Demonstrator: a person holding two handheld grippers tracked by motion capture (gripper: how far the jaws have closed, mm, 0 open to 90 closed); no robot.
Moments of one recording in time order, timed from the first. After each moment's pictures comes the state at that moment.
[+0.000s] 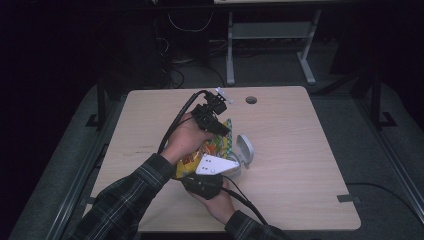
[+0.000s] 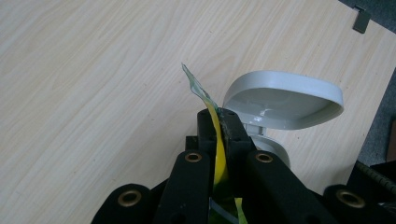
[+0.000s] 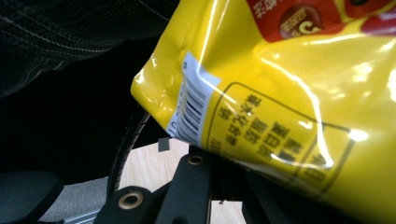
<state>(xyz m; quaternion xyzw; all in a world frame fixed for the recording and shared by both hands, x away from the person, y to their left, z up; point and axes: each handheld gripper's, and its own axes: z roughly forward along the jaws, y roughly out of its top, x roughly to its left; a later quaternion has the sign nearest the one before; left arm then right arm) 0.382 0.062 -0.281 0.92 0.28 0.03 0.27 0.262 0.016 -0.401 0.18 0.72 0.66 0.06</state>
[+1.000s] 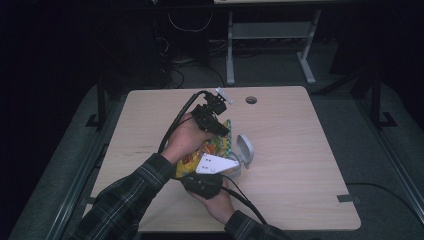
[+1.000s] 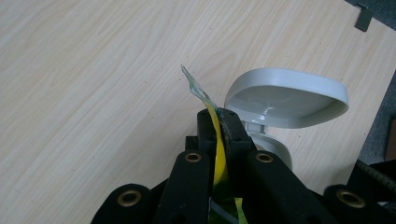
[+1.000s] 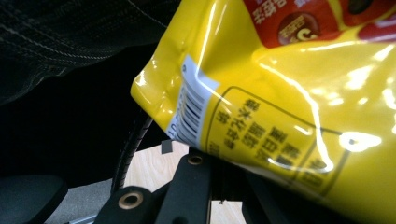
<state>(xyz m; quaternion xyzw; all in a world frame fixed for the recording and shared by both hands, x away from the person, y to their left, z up) 0.384 0.062 -0.283 0.92 0.29 0.03 0.27 0.263 0.017 -0.400 0.19 0.72 0.66 0.05</state>
